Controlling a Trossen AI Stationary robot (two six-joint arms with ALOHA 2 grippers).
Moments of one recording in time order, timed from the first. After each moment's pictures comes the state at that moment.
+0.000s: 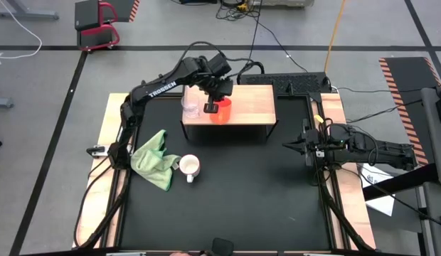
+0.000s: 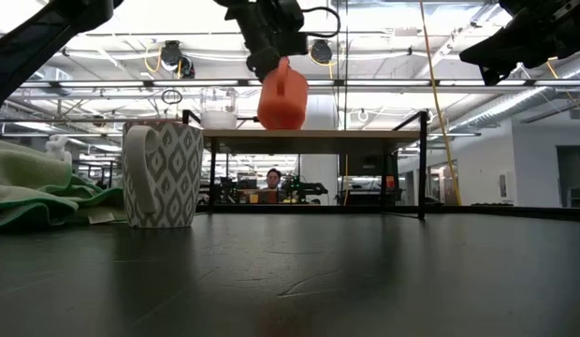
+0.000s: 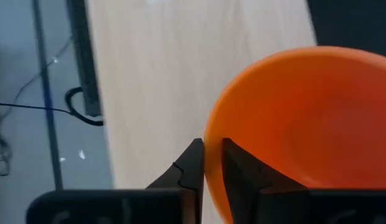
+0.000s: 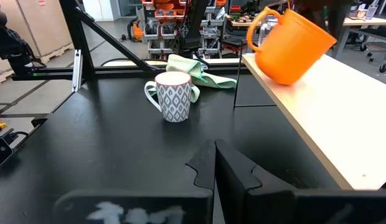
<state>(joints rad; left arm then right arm) 0.49 2.12 2.28 -1.26 0.08 0.70 -0.11 0.23 0.36 -0.34 -0.08 0.01</state>
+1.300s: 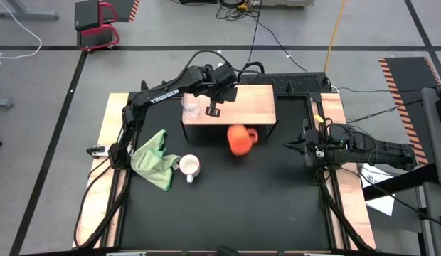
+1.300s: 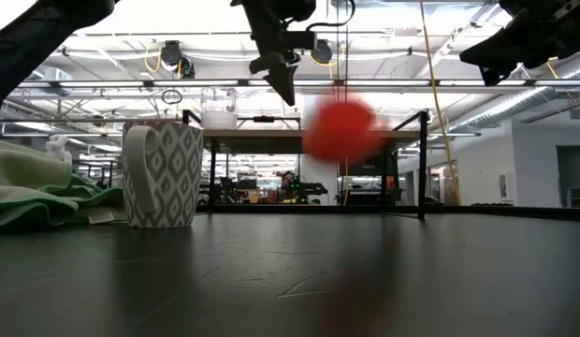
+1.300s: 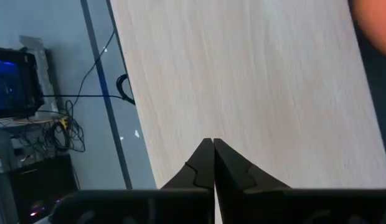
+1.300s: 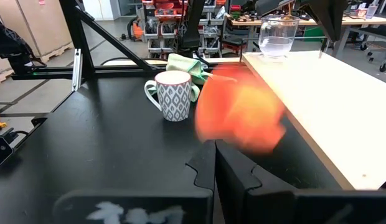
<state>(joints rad) 0.39 2.11 2.28 -1.22 -0.19 0.75 -0.11 0.23 0.36 -0.34 -0.08 0.01</state>
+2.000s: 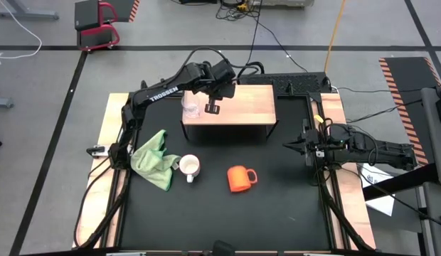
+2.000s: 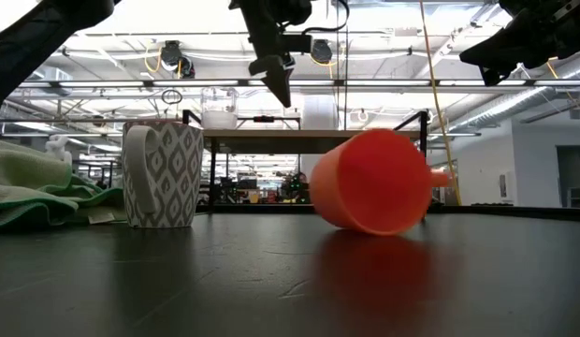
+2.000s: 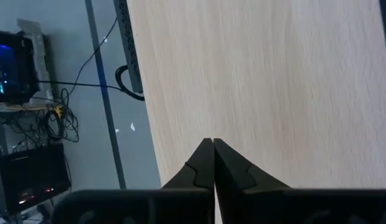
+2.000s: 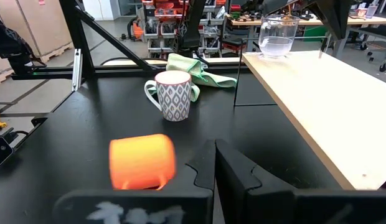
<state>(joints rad) 0.42 2.11 2.28 -1.23 -0.19 0.71 -0.11 0.23 0.36 -0.34 -0.08 0.02</state>
